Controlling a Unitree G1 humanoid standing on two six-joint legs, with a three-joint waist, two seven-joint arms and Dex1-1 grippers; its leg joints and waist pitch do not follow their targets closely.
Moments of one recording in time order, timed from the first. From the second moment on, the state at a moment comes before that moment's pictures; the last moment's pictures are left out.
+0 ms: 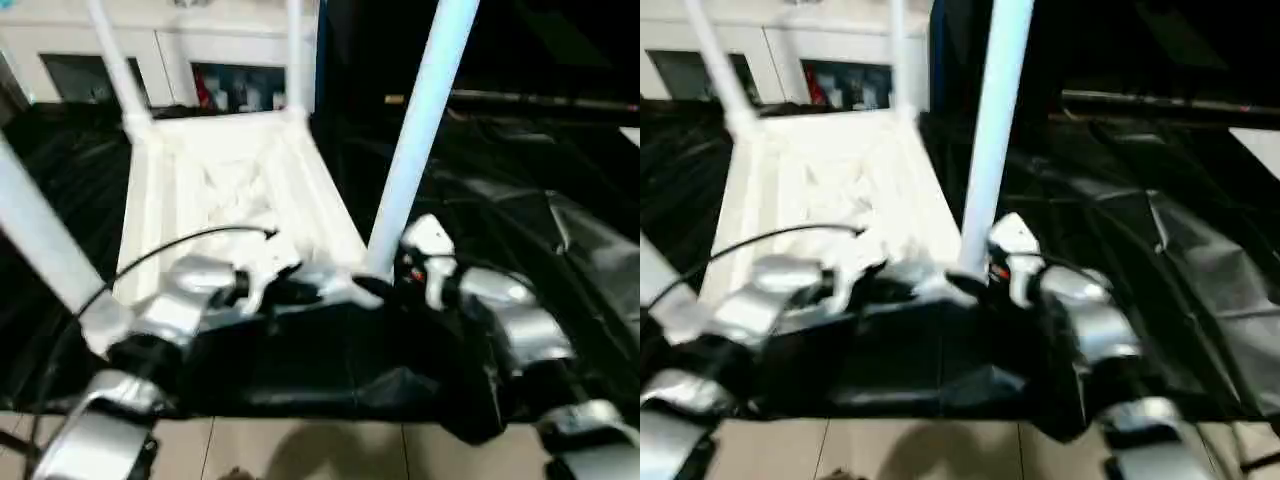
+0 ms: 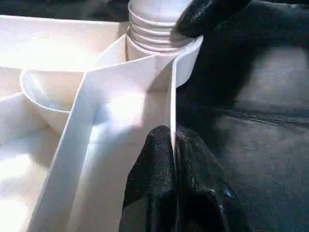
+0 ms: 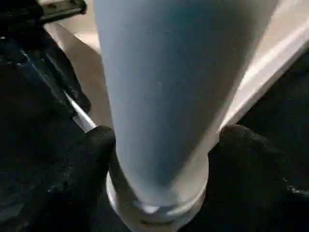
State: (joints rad) left arm -0.60 0.34 -0.23 0.62 0.00 0.11 -1.18; right arm -0.51 -0.34 0.14 0.52 0.11 0.11 0.96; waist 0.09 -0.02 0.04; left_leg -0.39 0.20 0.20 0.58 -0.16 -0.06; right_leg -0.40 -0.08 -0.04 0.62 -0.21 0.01
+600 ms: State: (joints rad) left arm -0.59 0.35 -0.23 0.60 -0.01 0.13 -1.22; right arm -0.51 -0.37 0.16 0.51 0.12 0.15 1.04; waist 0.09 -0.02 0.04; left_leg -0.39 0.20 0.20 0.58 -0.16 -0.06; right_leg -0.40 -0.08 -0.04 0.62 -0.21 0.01
